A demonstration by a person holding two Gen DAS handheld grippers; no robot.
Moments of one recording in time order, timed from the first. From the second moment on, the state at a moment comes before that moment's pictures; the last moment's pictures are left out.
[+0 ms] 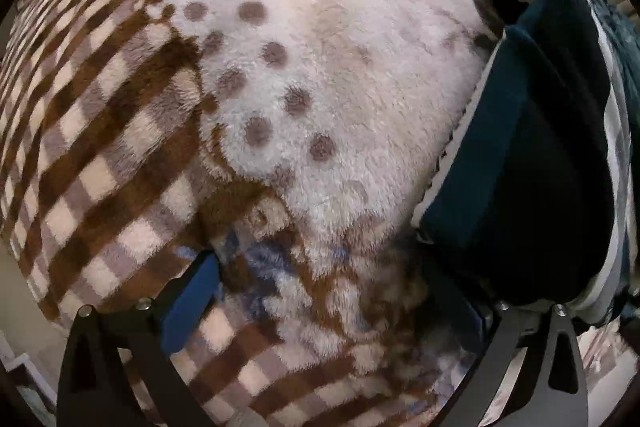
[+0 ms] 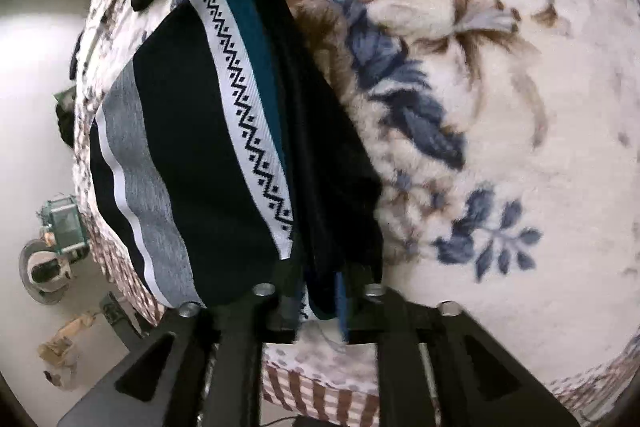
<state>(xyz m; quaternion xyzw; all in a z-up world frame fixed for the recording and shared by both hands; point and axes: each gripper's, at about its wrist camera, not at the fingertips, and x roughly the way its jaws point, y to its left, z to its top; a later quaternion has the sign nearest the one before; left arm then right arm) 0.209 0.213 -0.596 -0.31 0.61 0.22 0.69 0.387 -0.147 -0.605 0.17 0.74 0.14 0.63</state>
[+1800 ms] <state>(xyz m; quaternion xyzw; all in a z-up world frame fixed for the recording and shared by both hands) 0.297 0.203 -0.511 -0.21 0.62 0.15 0.74 0.403 -0.156 -0.620 0.16 0.77 0.14 0.60</state>
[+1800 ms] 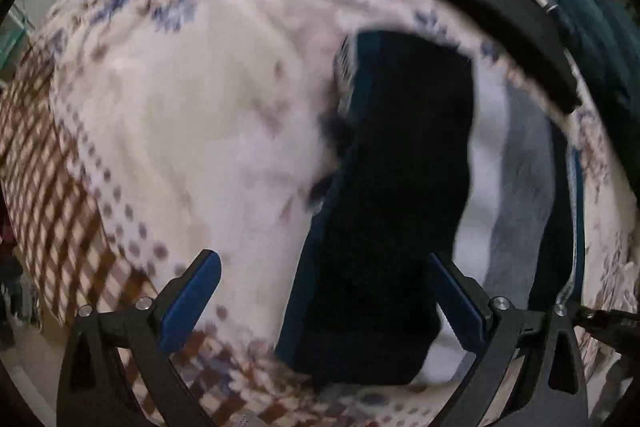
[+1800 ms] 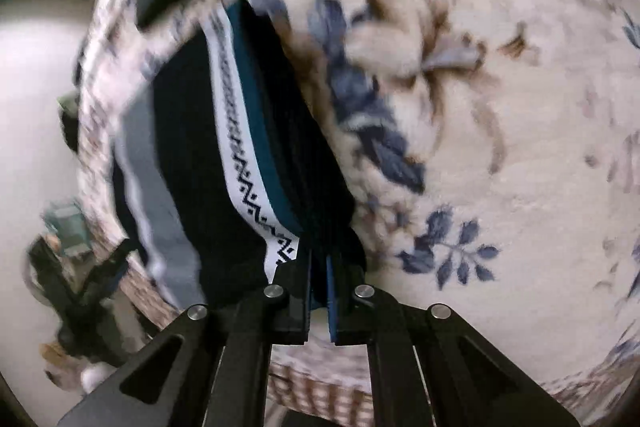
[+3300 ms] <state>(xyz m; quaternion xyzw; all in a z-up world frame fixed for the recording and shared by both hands) 0.547 0.215 -0.399 -0.28 0.47 -0.17 0.82 0.559 -0.128 -0.540 0.35 0.58 0.24 0.70</state>
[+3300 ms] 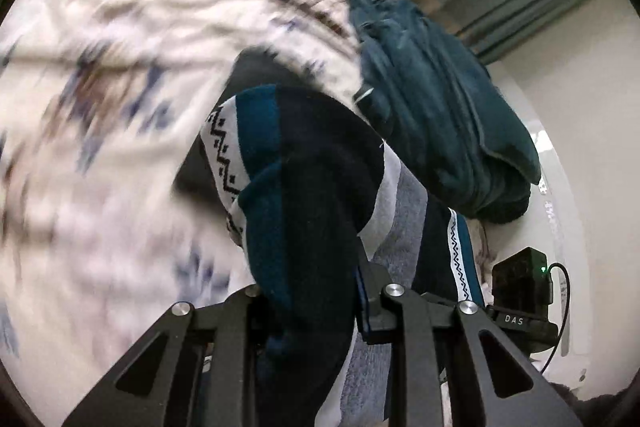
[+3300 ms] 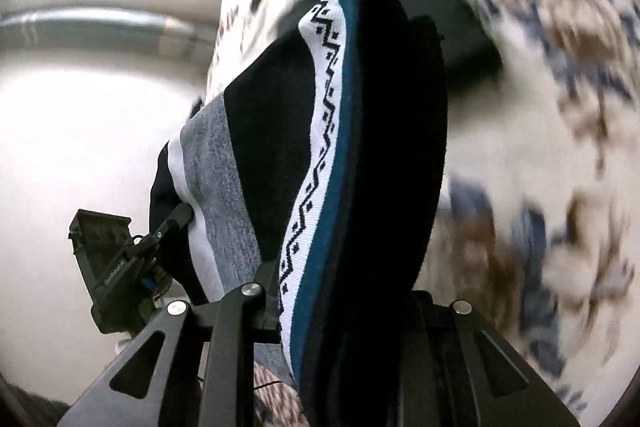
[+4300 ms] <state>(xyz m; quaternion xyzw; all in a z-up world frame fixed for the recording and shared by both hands) 0.676 0.173 -0.425 -0.02 0.53 0.03 0.85 0.668 -0.098 -0.498 0.04 0.55 -0.06 0.83</state>
